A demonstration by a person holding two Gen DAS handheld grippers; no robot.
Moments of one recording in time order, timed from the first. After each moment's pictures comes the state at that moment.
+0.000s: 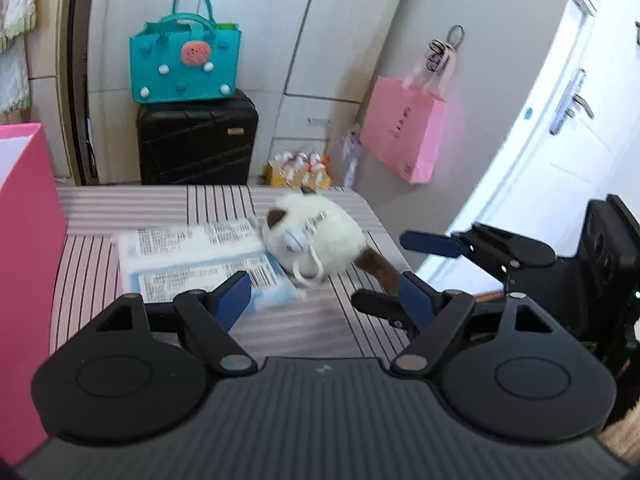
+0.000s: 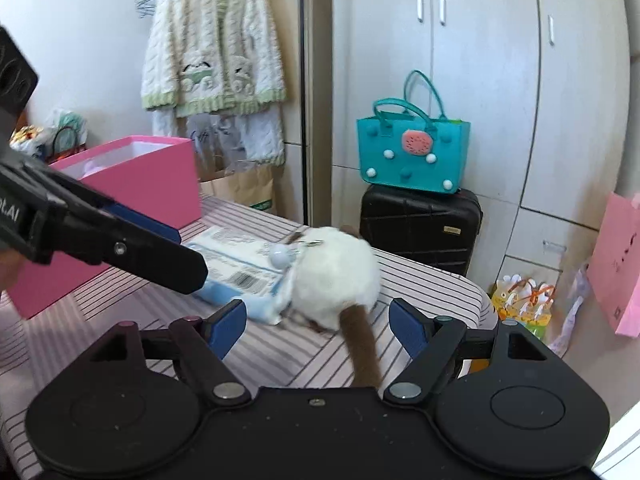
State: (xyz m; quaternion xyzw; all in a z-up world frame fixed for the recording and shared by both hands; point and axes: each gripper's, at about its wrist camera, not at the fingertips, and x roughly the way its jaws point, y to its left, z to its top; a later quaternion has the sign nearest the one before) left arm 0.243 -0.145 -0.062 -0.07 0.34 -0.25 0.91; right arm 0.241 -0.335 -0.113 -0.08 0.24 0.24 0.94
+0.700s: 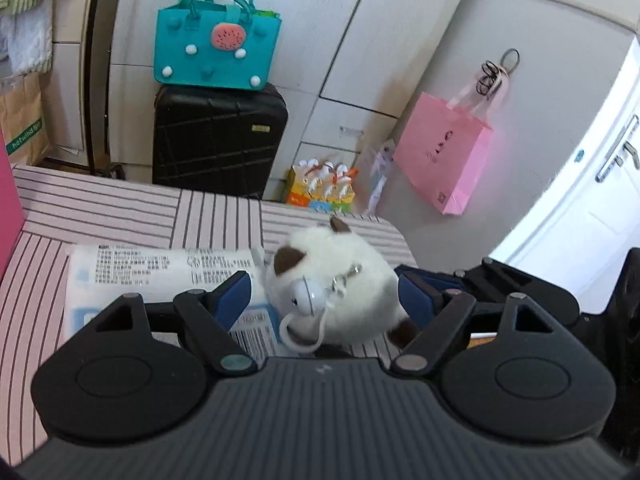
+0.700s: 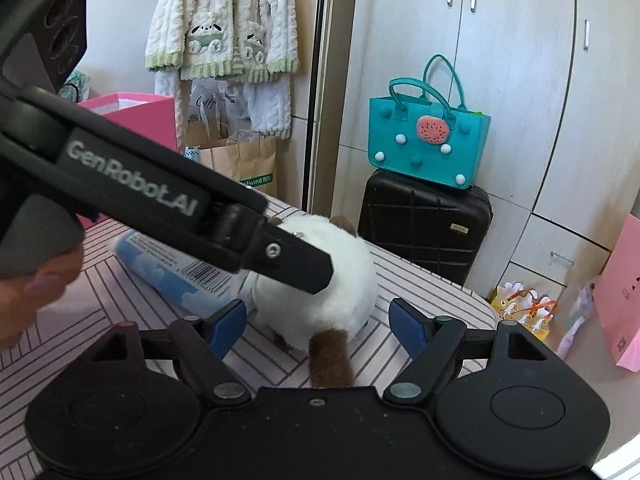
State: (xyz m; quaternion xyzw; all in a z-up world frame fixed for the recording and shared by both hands) left arm 0.309 -0.170 -0.098 -0.13 0.35 -0.20 0.91; right arm 0.294 -0.317 -0.133 -0.13 0.26 0.25 0.92
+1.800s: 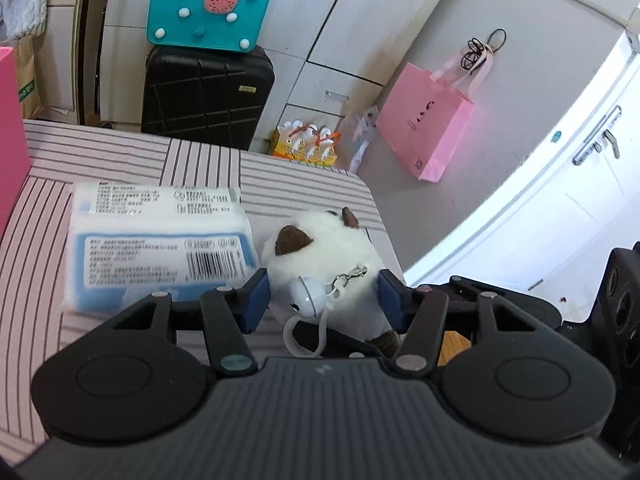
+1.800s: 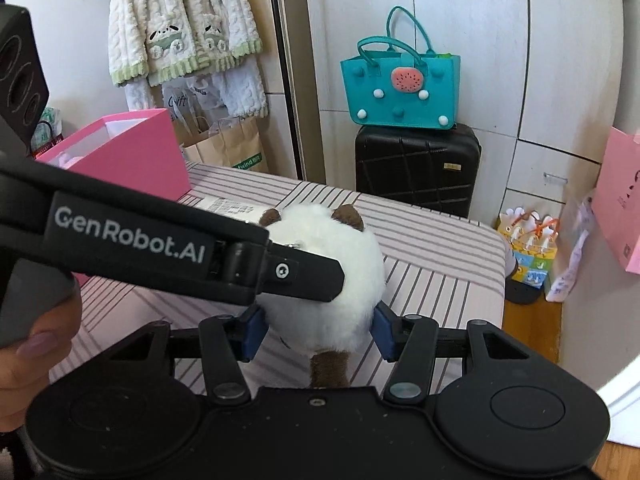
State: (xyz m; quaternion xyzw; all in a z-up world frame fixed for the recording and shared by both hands) left arm 0.268 -0.165 -0.082 -0.14 0.41 -0.22 0.87; right arm 0.265 -0.307 -0.117 -0.04 0.34 0.21 0.92
